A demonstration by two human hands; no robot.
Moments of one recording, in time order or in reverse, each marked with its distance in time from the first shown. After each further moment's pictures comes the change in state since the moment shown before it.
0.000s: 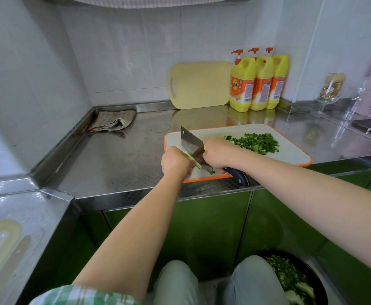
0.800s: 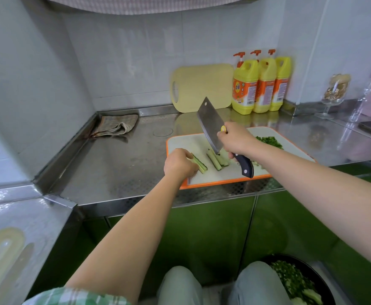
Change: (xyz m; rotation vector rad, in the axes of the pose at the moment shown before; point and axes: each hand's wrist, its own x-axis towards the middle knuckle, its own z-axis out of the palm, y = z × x) left_hand -0.007 0.010 -0.015 0.157 -0.097 0.170; right_hand 0.019 0.039 -0.020 0.582 0.236 -0.009
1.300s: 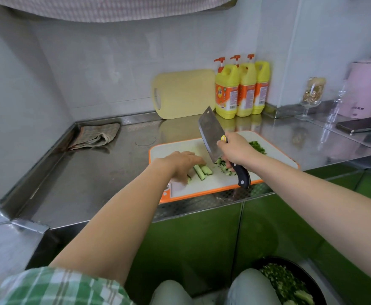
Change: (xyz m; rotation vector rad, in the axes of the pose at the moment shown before) left_hand 0.038 0.043 0.000 1.013 -0.438 0.732; right_hand 0.003 0.041 -0.018 0.213 0.038 0.089
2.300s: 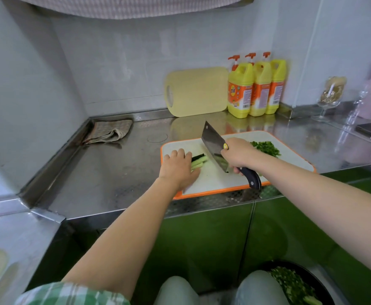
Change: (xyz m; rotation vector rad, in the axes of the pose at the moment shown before) left_hand -0.019 0.000 0.046 -0.097 0.354 -0.441; right_hand 0.003 -0.016 0.017 -0.420 -0.127 0.061
